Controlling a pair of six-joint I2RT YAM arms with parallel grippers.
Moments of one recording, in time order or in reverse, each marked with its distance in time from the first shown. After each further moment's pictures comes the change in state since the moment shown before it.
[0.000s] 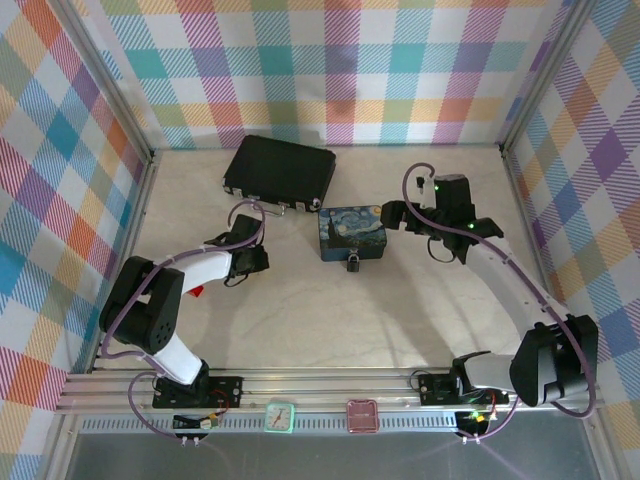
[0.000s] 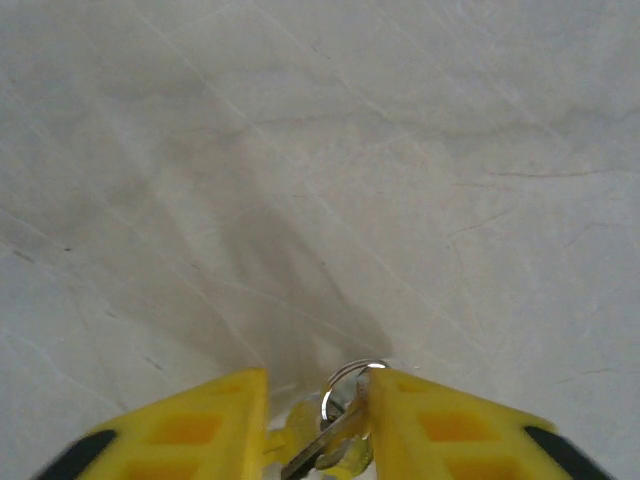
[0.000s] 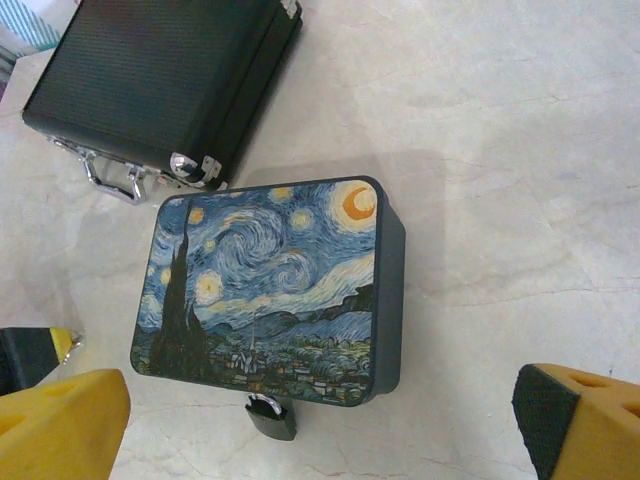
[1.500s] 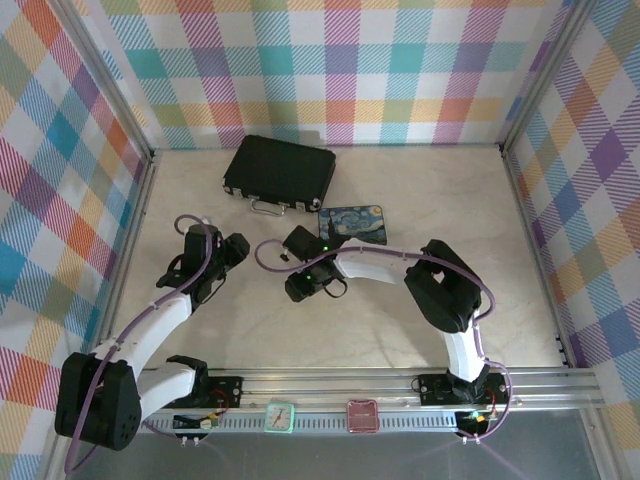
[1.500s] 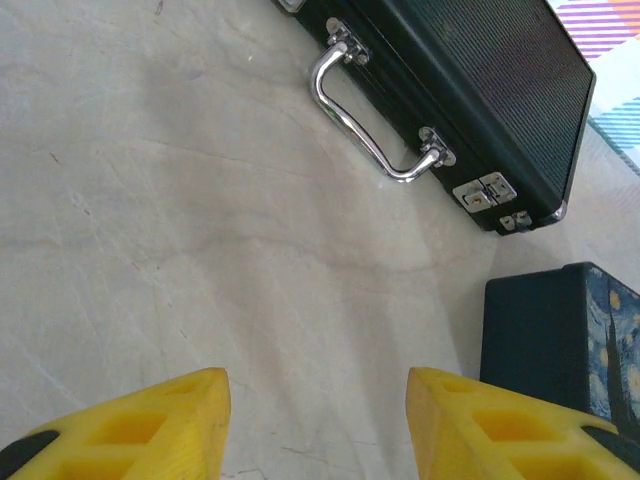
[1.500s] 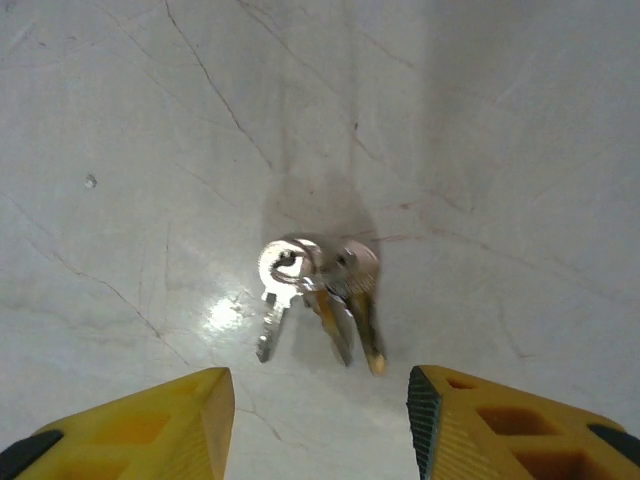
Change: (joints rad) left arm 0.142 -0.542 -0.229 0.101 0.104 -0.235; right arm 0.688 0.693 0.372 -0.158 0.112 -0.085
